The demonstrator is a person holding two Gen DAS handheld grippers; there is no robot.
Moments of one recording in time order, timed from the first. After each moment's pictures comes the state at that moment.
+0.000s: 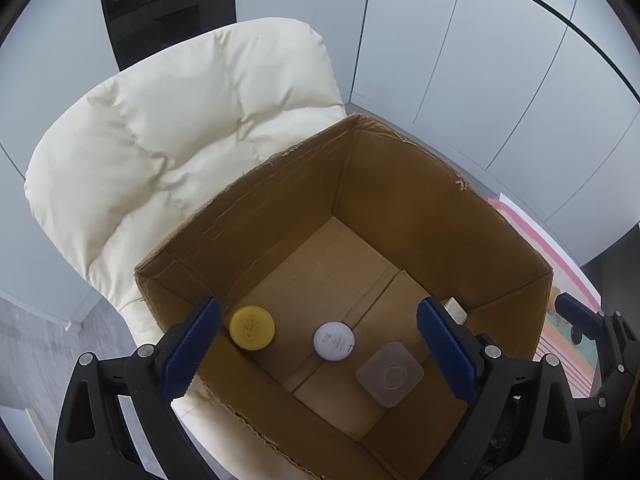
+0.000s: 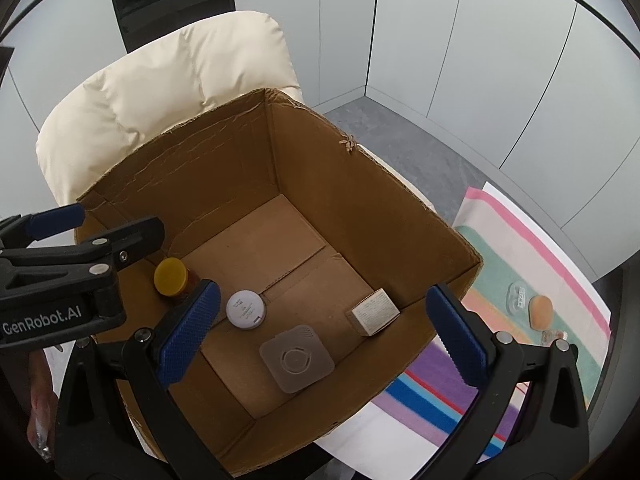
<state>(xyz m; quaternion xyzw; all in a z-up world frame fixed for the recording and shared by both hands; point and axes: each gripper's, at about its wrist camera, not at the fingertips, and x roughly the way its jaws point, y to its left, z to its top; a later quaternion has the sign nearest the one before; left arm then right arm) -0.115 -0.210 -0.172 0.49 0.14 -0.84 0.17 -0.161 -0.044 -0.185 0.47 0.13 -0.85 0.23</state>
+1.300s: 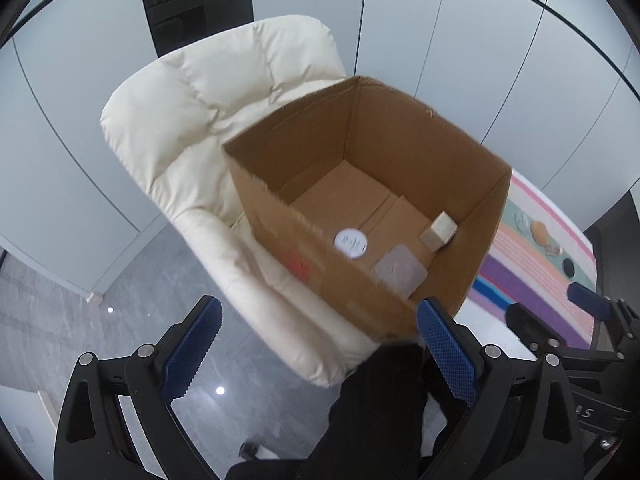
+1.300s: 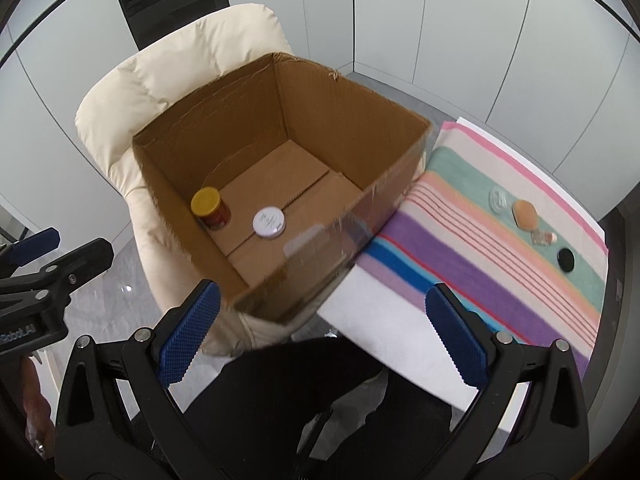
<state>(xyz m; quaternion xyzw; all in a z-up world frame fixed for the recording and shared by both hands) 0.046 -0.162 -0.140 0.50 0.12 -0.84 0.18 -0.031 0.026 -0.160 0.50 0.09 -0.84 0.21</state>
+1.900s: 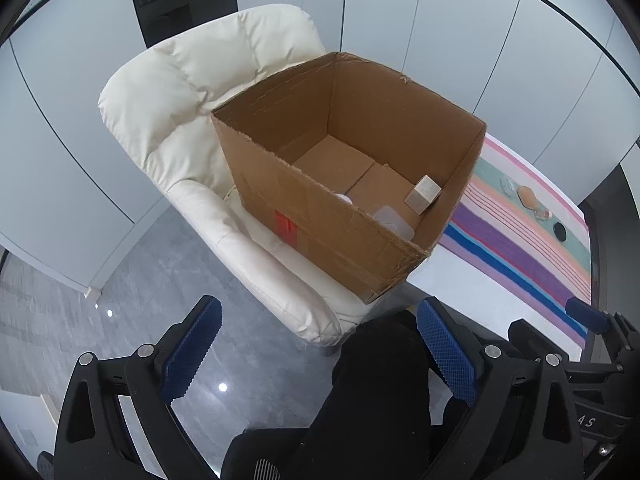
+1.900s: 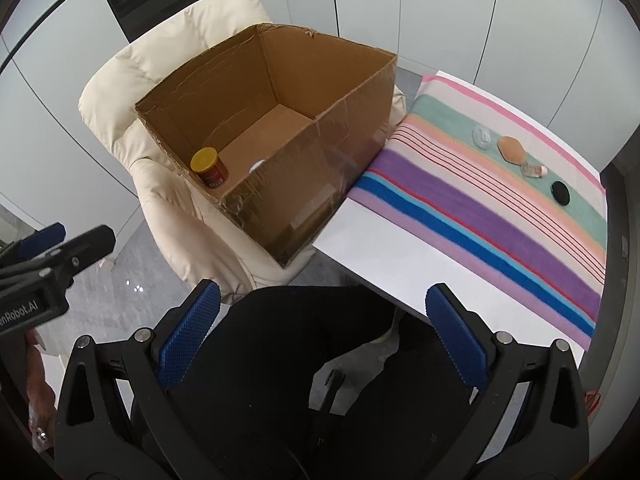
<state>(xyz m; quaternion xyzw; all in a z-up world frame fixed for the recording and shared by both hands) 0.083 -0.124 -0.146 0.51 0.11 -0.84 0.15 0.028 0.075 -0.175 0.53 0.05 -0.82 0.19</state>
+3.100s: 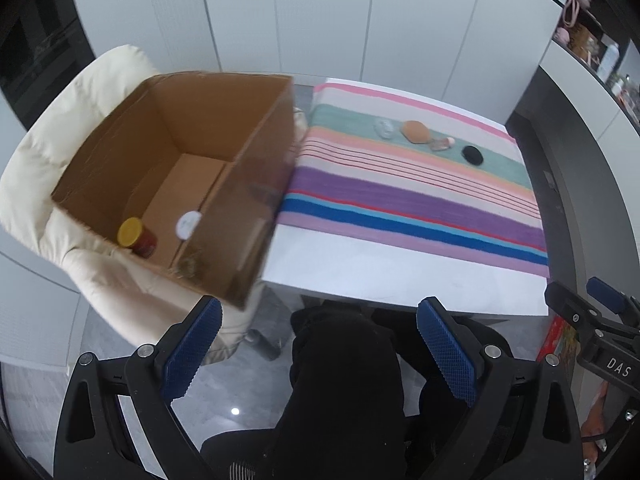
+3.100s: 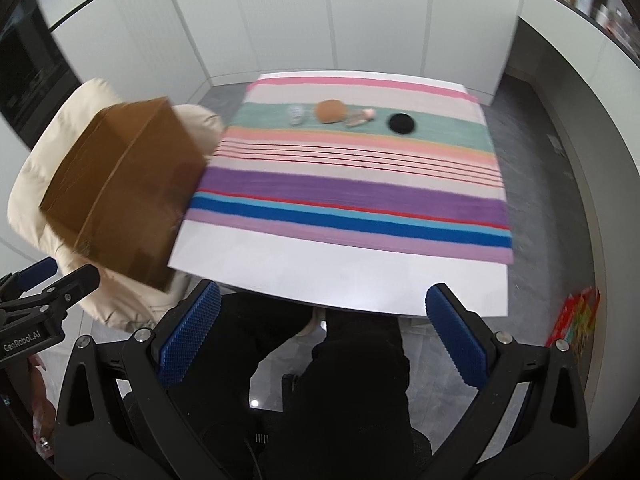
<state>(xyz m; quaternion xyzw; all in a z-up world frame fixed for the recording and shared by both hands) 0.015 0.062 -0.159 0.54 0.01 -0.84 -0.01 0.046 0.293 -0.172 0.52 -0.07 -0.85 -0.01</state>
